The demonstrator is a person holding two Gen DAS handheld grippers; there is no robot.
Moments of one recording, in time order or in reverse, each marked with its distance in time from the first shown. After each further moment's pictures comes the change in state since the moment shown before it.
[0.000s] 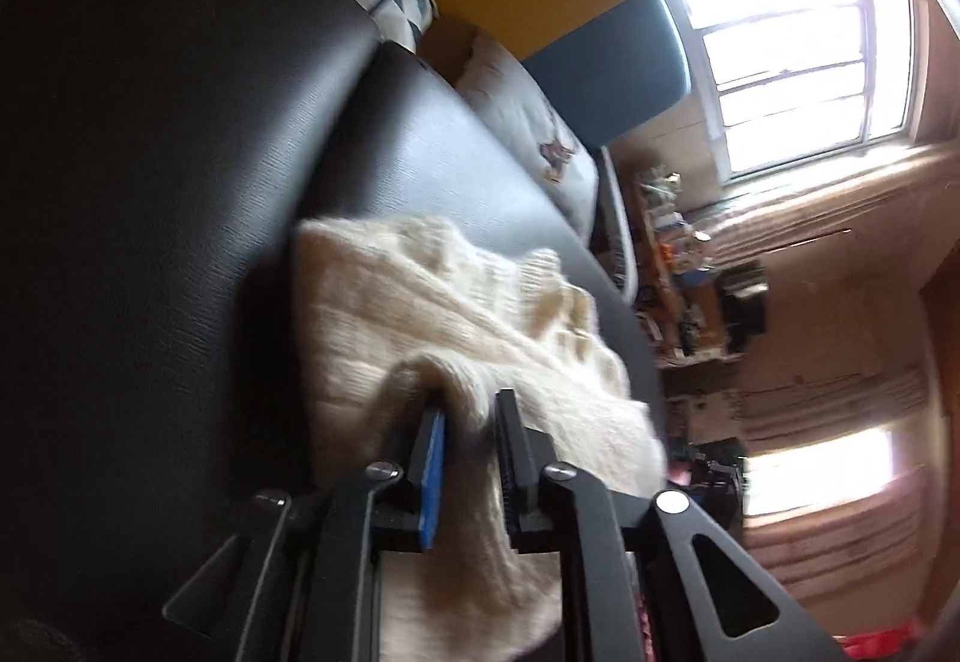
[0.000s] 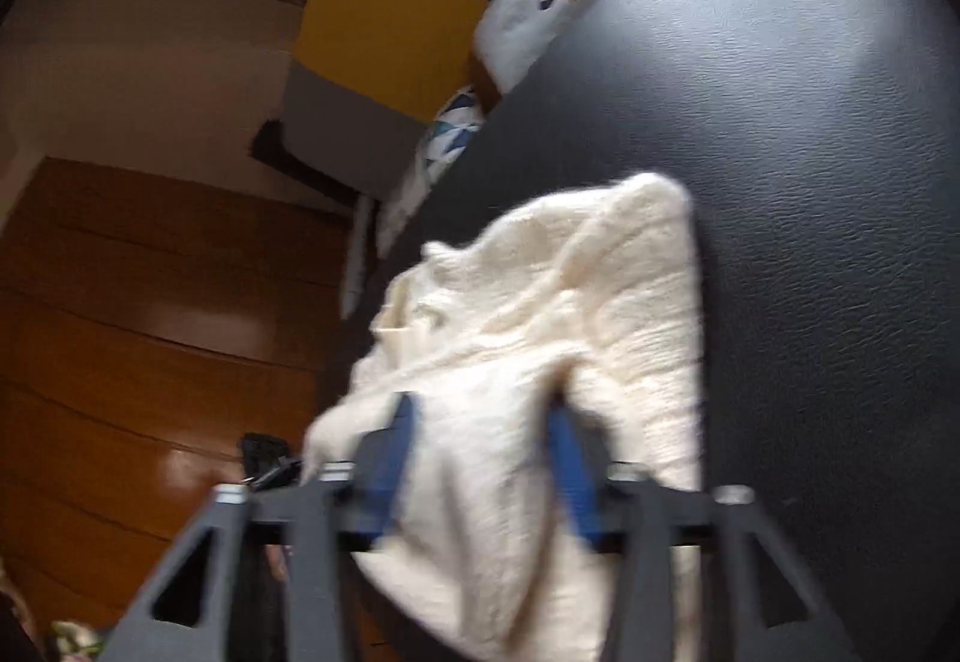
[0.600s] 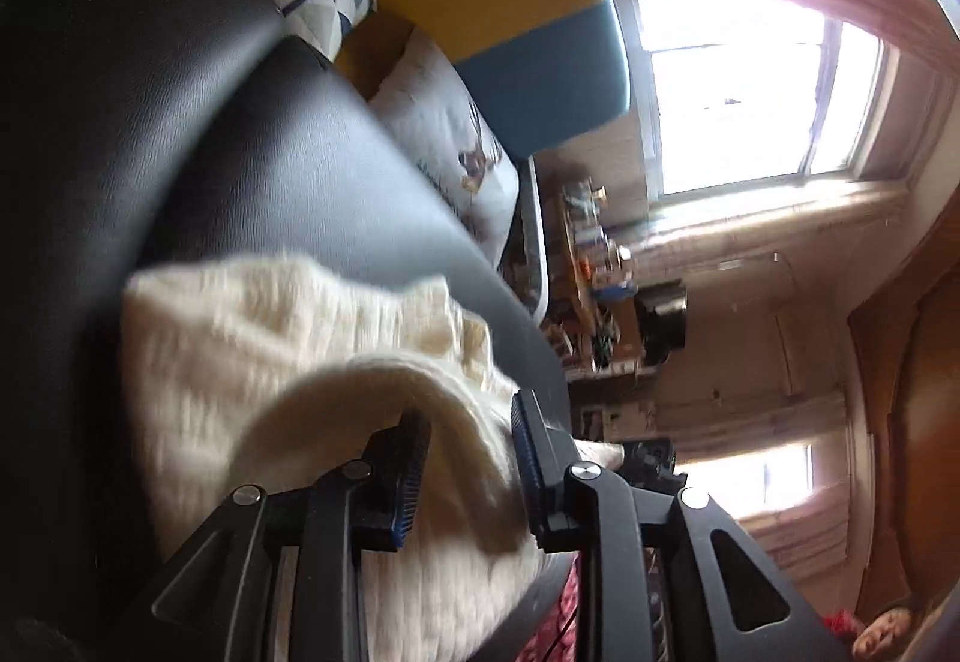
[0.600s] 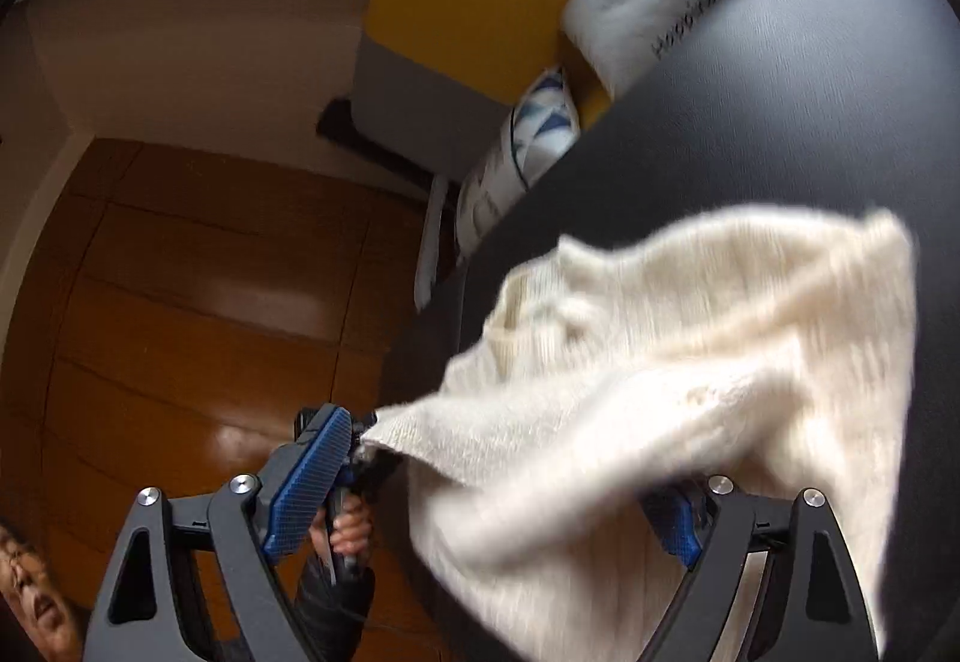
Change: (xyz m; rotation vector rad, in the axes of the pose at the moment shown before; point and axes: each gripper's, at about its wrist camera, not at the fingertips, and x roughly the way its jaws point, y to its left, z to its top) left arm 0.028 -0.017 0.040 -0.084 -0.041 -0.164; right arm 0.039 0.040 0.022 -0.037 -0.016 0.102
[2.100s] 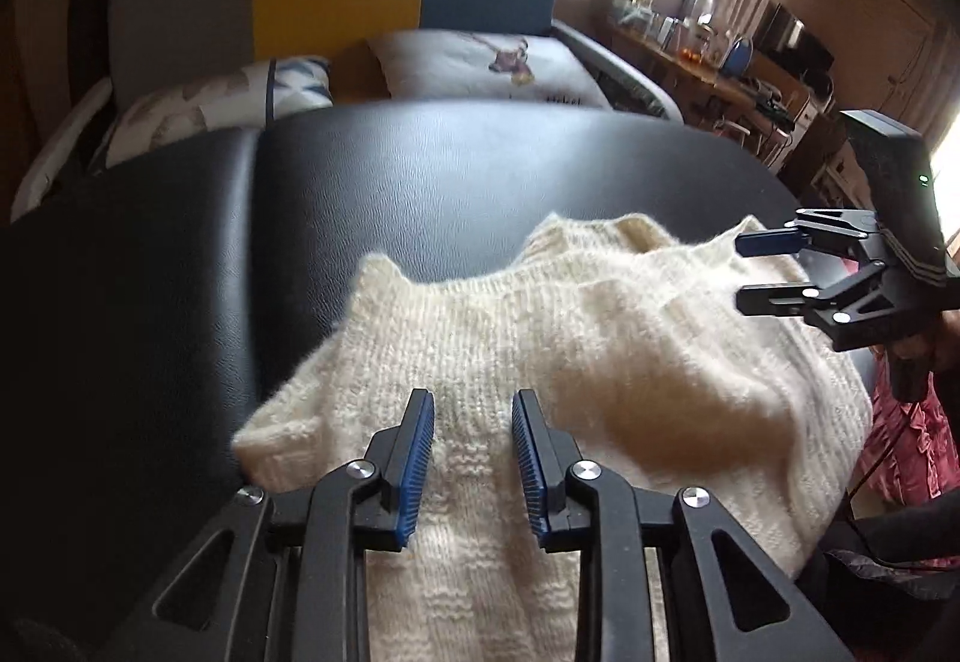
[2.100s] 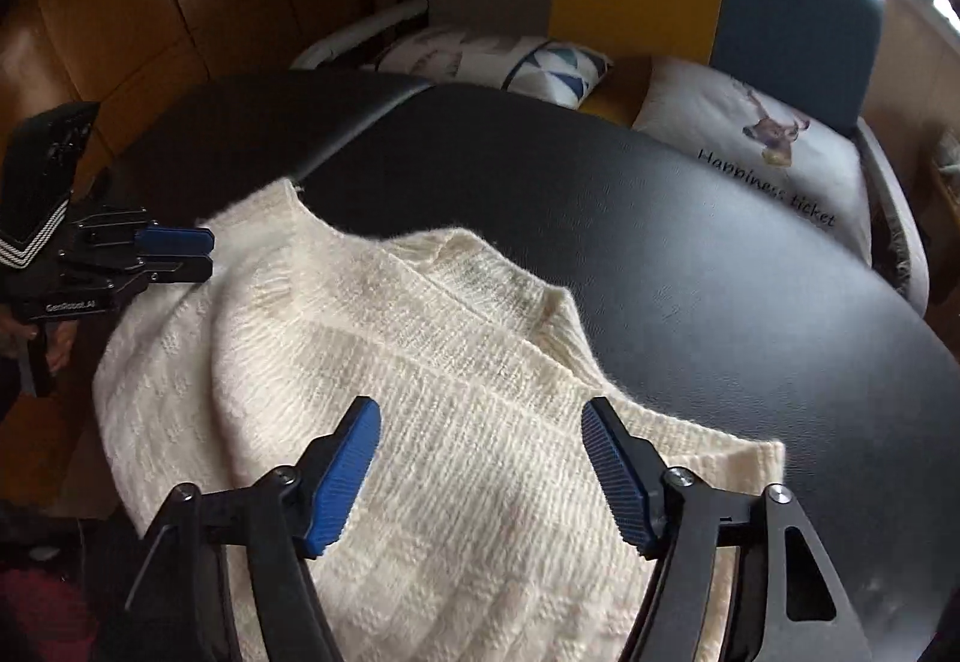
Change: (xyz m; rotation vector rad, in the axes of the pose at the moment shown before) left arm 0.008 -0.064 -0.132 0.768 0.140 0.632; right arm 0.106 0.110 -0.121 -0.819 0.321 -0.751
